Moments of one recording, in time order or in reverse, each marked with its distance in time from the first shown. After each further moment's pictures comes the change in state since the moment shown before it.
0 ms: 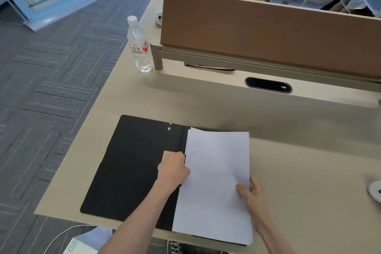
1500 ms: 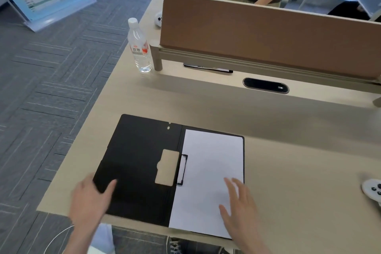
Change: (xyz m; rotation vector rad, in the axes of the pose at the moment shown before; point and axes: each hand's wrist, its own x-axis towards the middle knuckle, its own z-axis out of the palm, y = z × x) left_hand -0.074 -0.187 -0.029 -0.092 0.380 -0.480; right_hand -0.046 0.022 0.015 -1.179 0.025 -0.558
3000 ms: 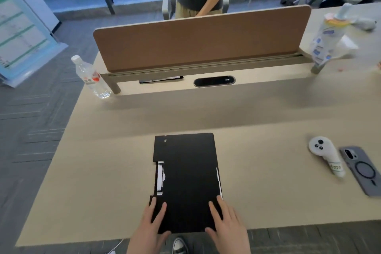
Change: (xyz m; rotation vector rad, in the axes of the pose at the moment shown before) left_hand -0.160 0.063 0.123 0.211 -0.371 0.838; right_hand -0.086 0.071 0.001 -0.032 -0.208 0.078
